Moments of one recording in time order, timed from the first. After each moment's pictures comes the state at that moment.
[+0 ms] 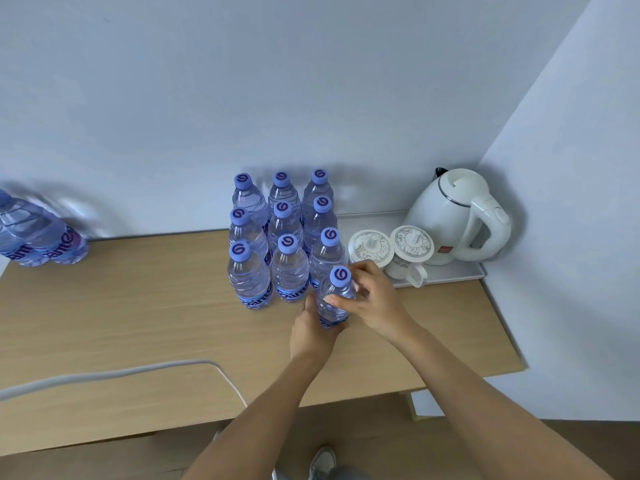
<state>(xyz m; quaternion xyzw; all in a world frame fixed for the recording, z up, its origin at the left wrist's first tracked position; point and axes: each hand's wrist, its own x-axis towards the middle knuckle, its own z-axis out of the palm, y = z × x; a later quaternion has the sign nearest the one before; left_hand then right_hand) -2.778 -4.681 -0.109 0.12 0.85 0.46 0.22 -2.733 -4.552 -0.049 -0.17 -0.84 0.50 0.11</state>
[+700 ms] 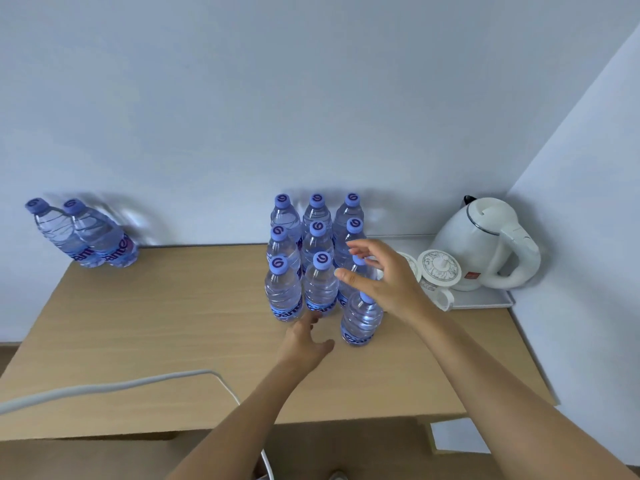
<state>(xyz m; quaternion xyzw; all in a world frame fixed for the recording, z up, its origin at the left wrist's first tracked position) -2.819 -4.740 -0.111 0.14 0.86 0.42 0.26 -2.771 -4.566 0.026 -0.12 -0.84 0.51 0.13</state>
